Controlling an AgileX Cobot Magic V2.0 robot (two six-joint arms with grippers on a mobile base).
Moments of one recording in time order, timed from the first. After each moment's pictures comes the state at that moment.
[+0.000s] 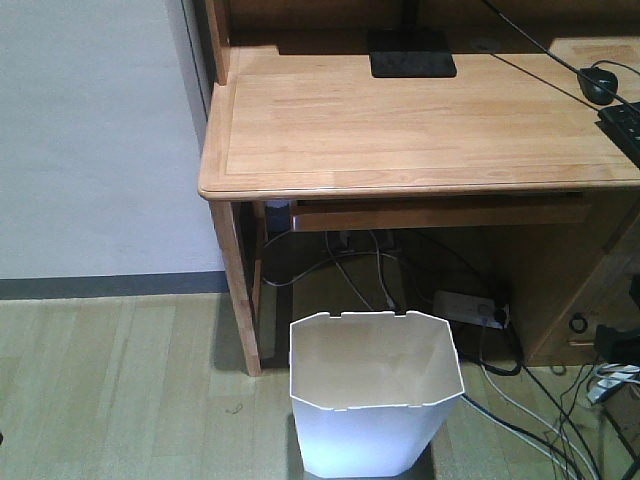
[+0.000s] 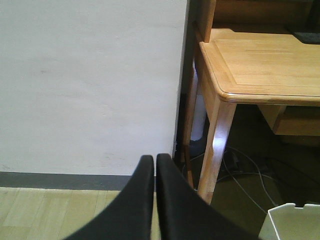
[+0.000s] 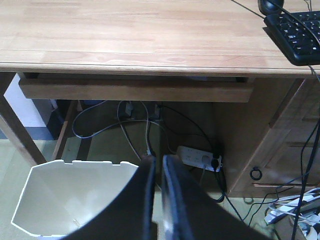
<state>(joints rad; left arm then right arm) 0.14 -0.01 0.03 0.04 0.35 -0.10 0.01 0.59 -0.33 -0.03 0.38 -0.04</state>
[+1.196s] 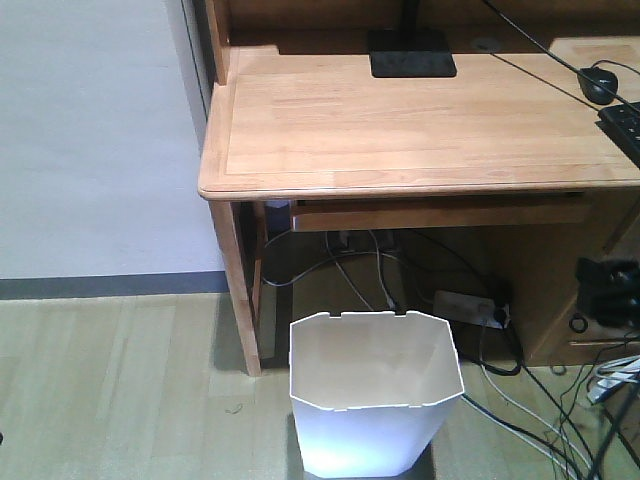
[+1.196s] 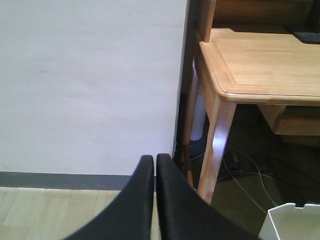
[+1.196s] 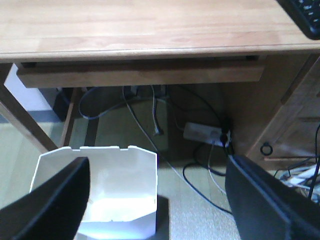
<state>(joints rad) 0.14 -0.01 0.03 0.04 0.35 -0.10 0.01 0.82 -0.43 0.00 0.38 -0.01</state>
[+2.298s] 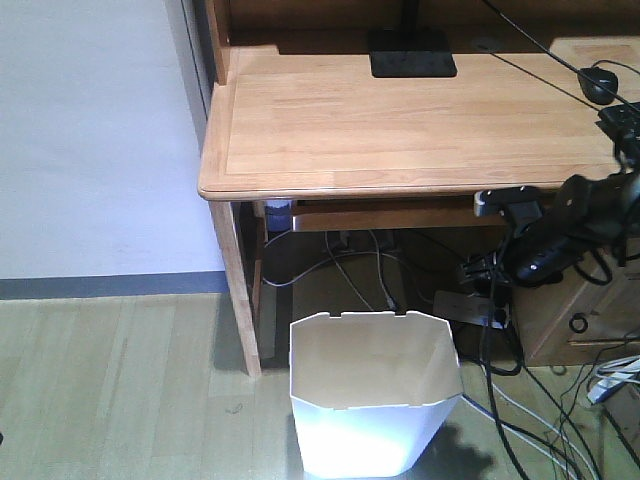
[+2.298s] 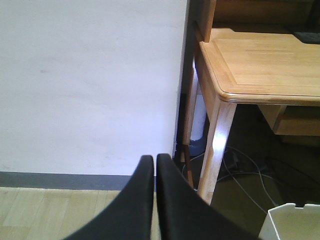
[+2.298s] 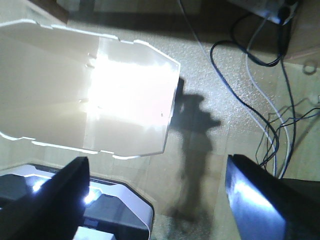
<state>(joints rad) 0.14 -0.01 0.03 0.04 0.35 -0.10 0.01 2.06 -1.01 0.26 0.38 -0.43</state>
